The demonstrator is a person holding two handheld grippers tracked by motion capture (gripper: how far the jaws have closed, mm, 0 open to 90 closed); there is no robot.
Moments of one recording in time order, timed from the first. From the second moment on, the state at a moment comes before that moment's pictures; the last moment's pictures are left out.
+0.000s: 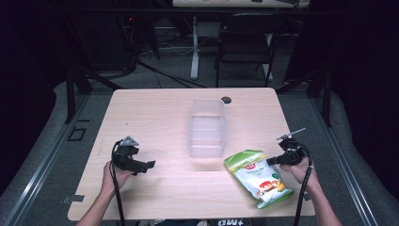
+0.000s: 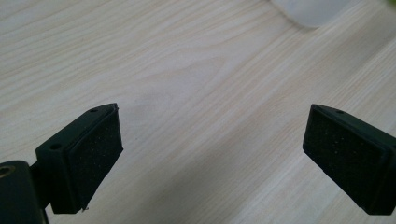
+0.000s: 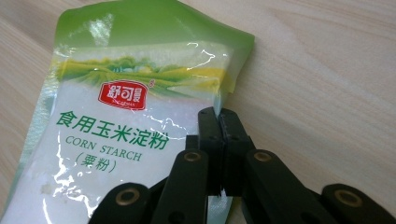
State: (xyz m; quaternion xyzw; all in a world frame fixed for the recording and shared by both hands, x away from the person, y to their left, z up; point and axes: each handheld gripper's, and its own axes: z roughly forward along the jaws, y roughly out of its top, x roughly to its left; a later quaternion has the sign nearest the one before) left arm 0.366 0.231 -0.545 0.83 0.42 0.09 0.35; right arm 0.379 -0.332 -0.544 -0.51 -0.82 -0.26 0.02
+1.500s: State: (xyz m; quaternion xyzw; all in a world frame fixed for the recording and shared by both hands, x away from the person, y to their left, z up) left arm 0.367 0.231 -0.547 0.84 0.42 0.09 0.34; right arm 0.348 -0.343 -0.467 -0.50 -0.77 -0.38 -0.07
